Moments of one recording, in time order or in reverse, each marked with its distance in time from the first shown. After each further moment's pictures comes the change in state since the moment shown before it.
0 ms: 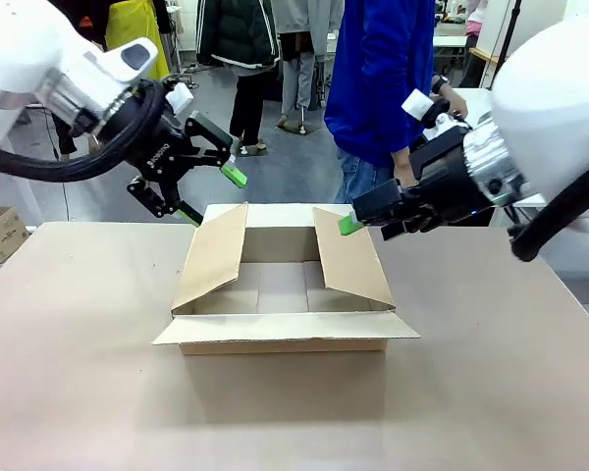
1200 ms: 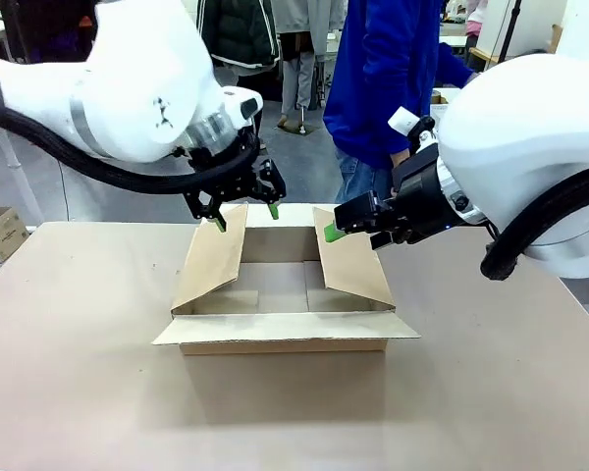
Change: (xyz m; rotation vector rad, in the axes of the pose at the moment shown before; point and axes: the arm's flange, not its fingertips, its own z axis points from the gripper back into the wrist) left arm 0.034 -0.038 -0.098 0.529 -0.272 -0.043; right arm -0.005 0.003 -0.018 -0.040 -0.032 -0.045
